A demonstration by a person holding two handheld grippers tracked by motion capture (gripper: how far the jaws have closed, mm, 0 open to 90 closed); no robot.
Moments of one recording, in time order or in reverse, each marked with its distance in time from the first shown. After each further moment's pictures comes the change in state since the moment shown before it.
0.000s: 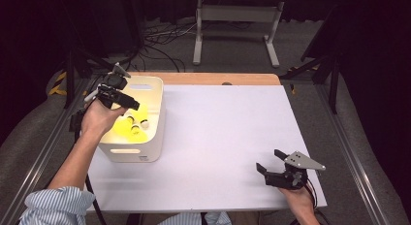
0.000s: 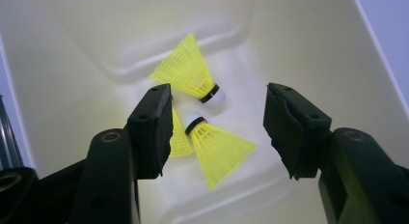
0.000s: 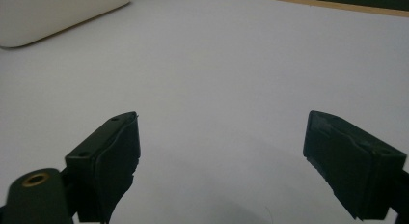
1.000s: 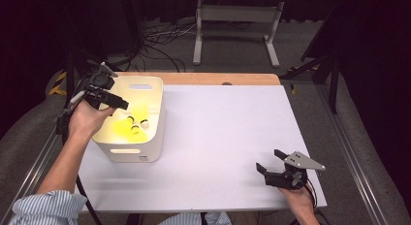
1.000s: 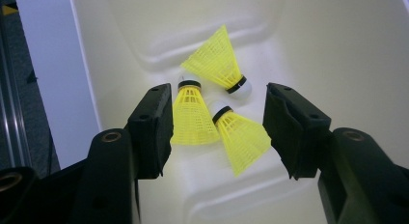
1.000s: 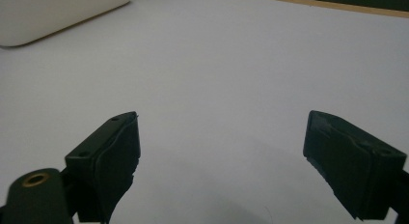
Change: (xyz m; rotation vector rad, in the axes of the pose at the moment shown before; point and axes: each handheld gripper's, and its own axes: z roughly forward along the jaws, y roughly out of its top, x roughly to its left) left arm 0.022 -0.012 -0.012 -0.011 0.030 -0.041; right arm 0.000 0.000 0.000 0.001 -0.001 -0.002
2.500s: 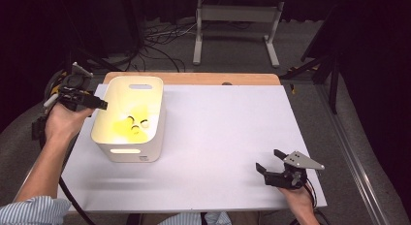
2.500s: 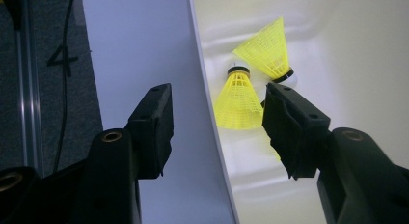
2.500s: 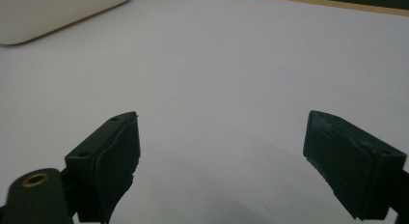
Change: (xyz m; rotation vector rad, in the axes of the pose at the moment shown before) left arm 0.046 -0.023 -0.017 -0.029 0.038 -0.107; right arm 0.000 0.000 0.001 0.005 0.001 0.000
